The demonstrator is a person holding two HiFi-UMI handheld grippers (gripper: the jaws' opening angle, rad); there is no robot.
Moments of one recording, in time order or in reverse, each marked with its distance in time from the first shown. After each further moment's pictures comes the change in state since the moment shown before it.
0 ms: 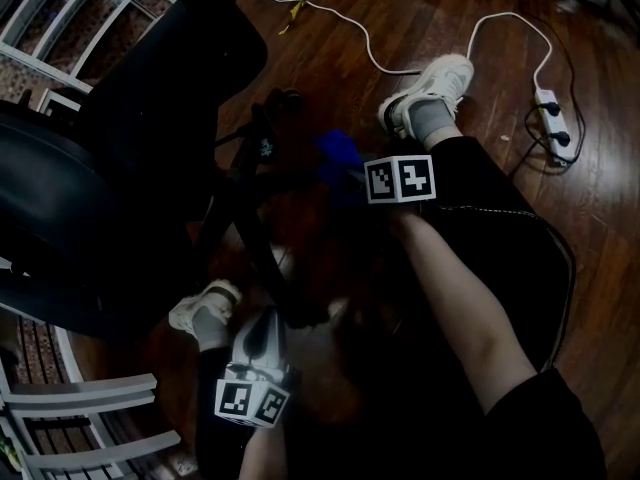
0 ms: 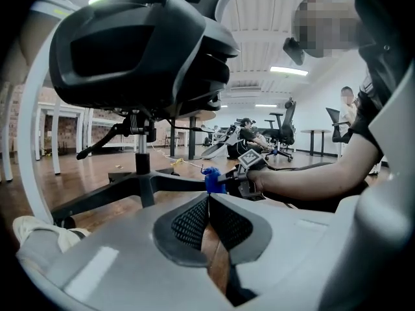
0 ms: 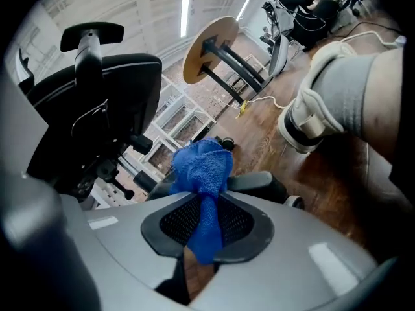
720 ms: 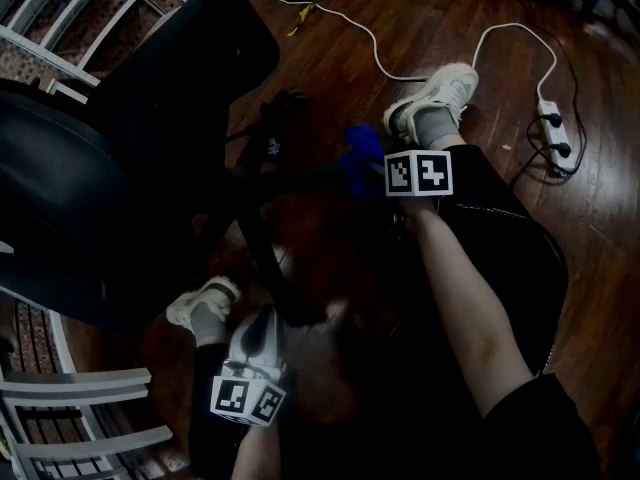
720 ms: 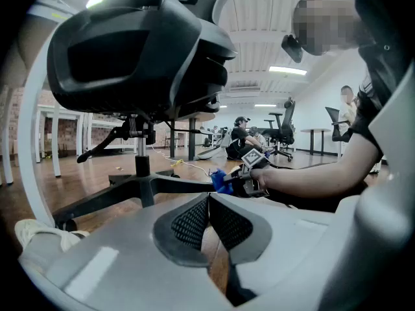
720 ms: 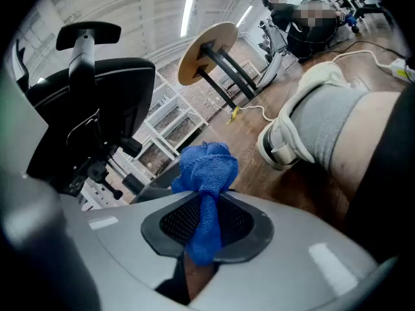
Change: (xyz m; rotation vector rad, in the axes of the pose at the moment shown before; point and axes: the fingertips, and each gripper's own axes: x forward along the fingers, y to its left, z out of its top) left arm -0.002 -0.003 0.004 0.010 -0.006 0.003; right arm -0.023 -0.031 0.024 -0.037 -0.019 -0.096
